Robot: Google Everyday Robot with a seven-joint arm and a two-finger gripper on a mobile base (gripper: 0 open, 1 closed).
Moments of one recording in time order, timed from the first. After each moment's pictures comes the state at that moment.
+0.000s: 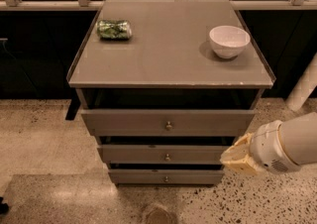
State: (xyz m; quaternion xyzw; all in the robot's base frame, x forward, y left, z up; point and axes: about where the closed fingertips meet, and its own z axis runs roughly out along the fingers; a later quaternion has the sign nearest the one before) arm 0.382 -0.182 0.765 -0.51 0.81 0.15 0.25
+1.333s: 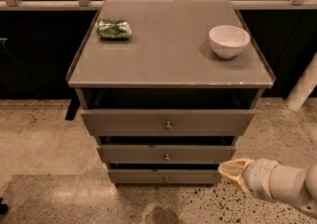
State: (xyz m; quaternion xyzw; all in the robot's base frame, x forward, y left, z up) arm 0.409 -0.212 0.645 -0.39 0.83 0.13 0.39
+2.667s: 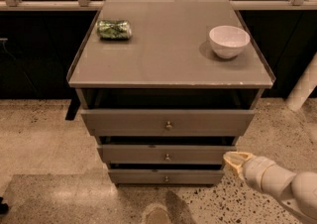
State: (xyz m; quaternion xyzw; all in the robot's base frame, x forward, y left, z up) arm 0.479 -0.256 0.584 -0.28 0.84 0.09 0.46
